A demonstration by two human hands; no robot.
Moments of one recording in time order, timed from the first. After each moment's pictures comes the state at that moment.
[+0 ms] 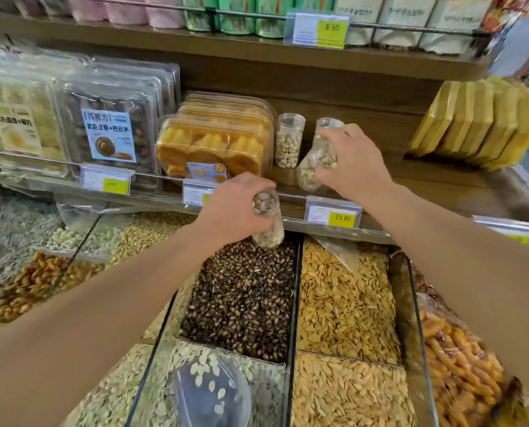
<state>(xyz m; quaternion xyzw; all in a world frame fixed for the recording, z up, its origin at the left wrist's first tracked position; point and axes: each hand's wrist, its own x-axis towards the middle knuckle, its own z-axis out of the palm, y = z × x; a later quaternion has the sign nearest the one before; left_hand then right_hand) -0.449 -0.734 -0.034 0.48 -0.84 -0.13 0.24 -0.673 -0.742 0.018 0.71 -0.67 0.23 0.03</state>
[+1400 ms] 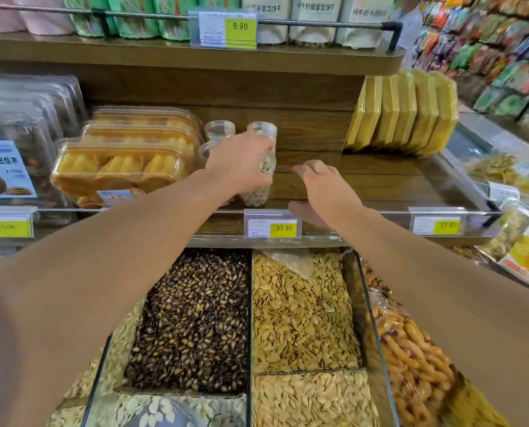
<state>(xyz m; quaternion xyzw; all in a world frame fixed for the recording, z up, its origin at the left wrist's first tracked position) -0.597 -0.833 0.005 0.45 -0.88 0.03 0.14 -0.758 -0.738 -0.021 0.69 -0.72 0.09 -0.03</state>
